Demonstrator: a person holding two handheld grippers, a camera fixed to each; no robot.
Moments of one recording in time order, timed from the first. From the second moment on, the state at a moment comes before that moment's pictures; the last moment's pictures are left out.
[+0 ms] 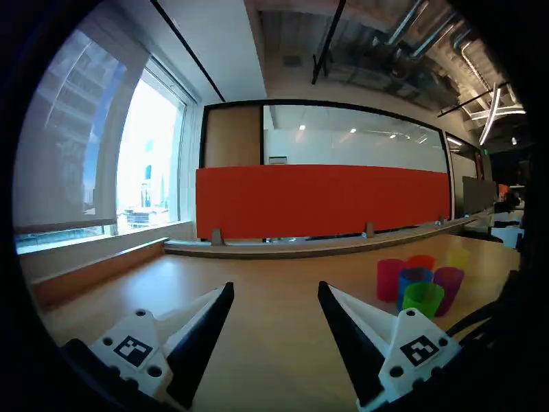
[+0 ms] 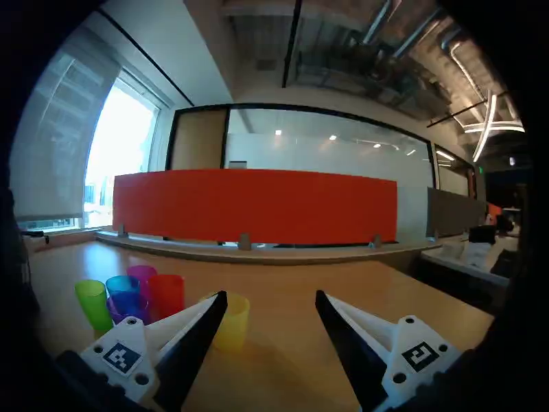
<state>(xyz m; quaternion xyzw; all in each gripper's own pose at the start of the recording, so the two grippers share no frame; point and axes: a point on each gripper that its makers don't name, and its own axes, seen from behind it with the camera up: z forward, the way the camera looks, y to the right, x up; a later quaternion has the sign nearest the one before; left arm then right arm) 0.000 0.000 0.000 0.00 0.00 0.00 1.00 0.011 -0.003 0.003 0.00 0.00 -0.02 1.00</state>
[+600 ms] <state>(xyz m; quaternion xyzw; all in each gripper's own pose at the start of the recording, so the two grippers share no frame) 0.029 0.023 0.007 -0.04 -0.03 -0.01 1.00 0.062 -0.007 0.006 0.01 0.01 -0.02 1.00</state>
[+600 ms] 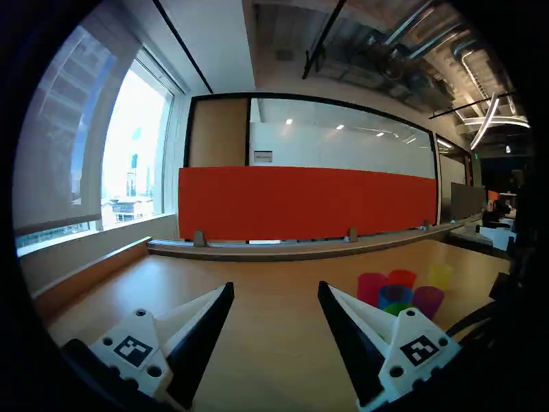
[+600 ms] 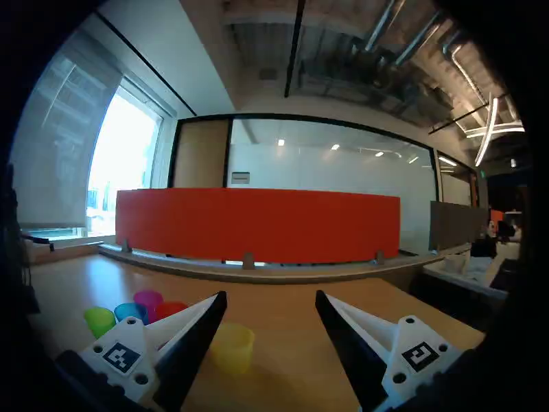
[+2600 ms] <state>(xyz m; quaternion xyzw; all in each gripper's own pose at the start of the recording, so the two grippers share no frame) -0.024 0.179 -0.009 -0.38 -0.20 0.11 0.90 0.060 -0.121 -0.012 0.38 -0.18 -0.14 0.90</state>
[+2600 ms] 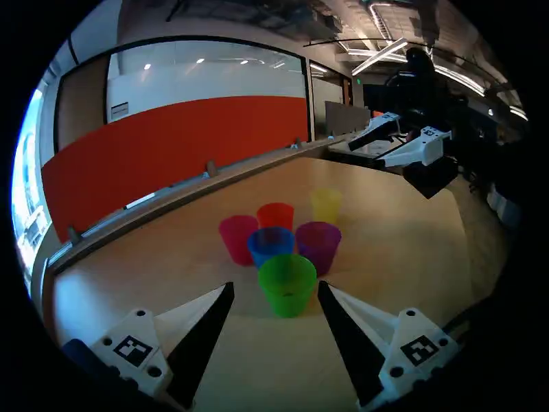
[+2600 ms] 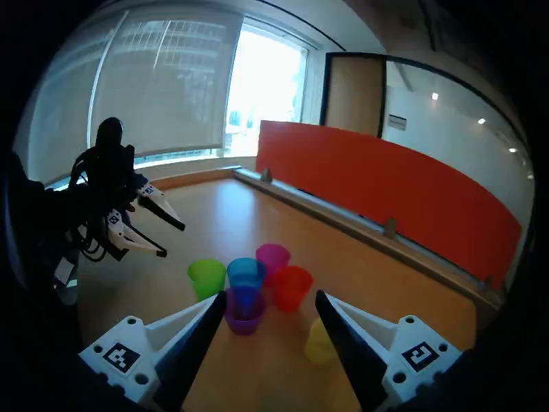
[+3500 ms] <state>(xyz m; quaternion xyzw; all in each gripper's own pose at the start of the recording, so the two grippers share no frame) -0.086 0.211 0.006 -0.42 -0.26 0.12 0.86 0.026 -0.132 0.012 0.40 -0.20 -0.16 0.88</state>
